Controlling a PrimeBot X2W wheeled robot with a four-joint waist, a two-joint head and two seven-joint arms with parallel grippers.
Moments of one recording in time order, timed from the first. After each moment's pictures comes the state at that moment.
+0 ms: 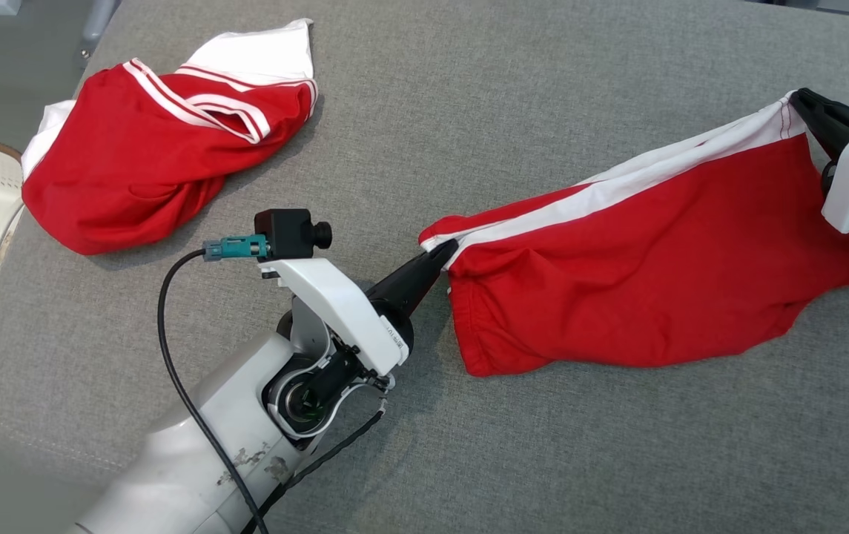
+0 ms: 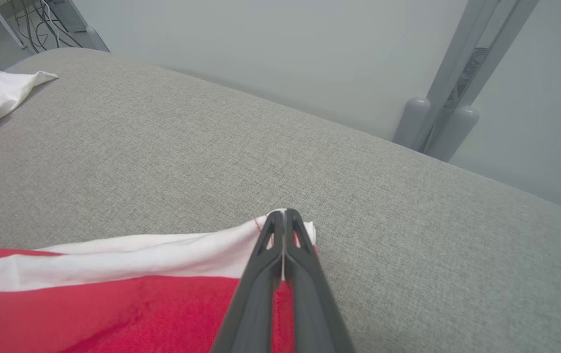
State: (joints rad) left arm -0.72 0.21 -0.92 0.46 -1.53 -0.13 0.04; right arm -1.20 -0.65 1.28 0.80 1.22 0.13 -0.03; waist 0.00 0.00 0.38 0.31
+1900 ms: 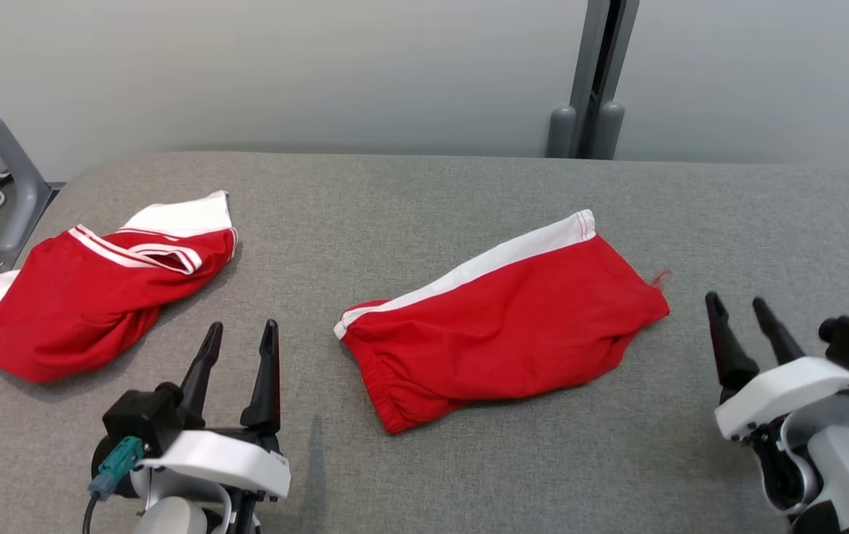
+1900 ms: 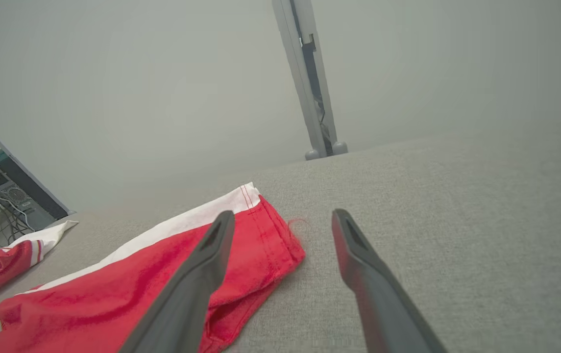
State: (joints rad) left arm -0.16 0.05 -0.12 0.33 -0.35 -0.05 -0.26; right arm -0.43 -0.26 0.30 0.71 0.68 0.13 -0.26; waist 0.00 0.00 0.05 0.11
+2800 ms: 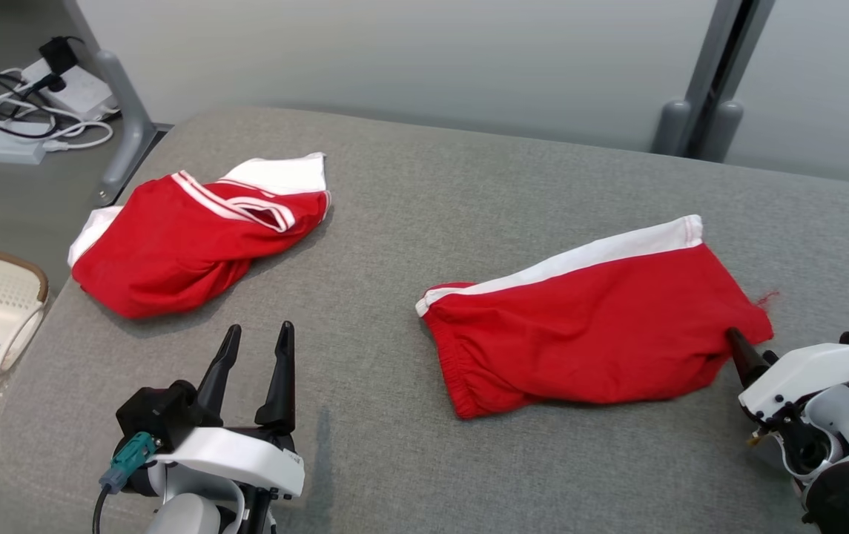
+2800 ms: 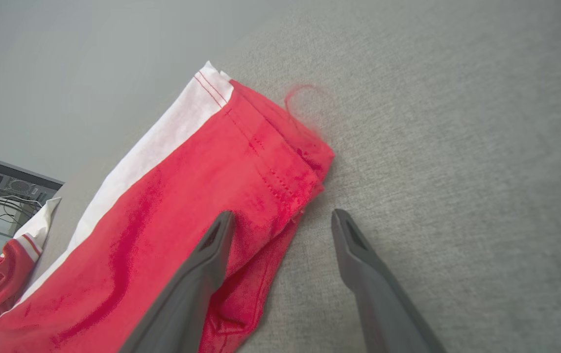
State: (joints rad) left arm -0.16 0.05 -0.18 0.36 -0.44 -0.04 -0.26; right arm -0.61 -0.23 0.32 1.12 1.05 0.13 -0.03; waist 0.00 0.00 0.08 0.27
